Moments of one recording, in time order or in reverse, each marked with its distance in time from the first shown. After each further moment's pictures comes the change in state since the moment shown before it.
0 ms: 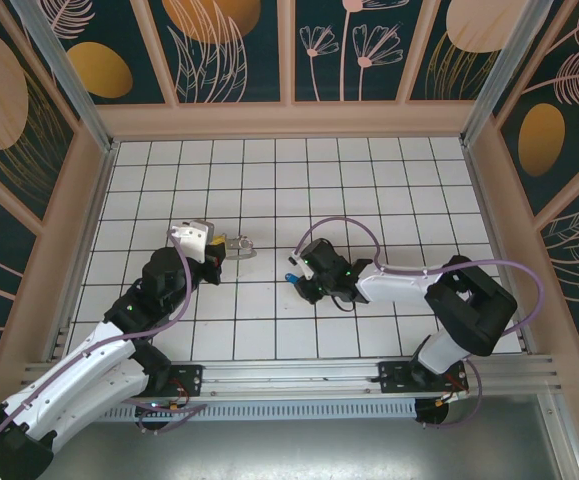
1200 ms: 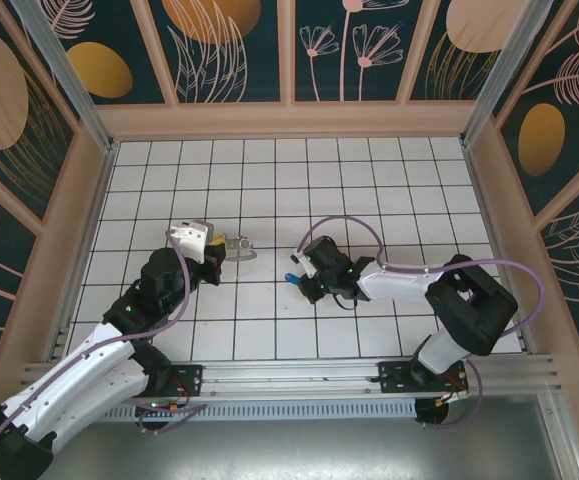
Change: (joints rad) left arm 0.000 -0.011 0.000 0.000 0.014 0.000; right arm -0.030 0.001 0.000 0.000 -0.048 -0.001
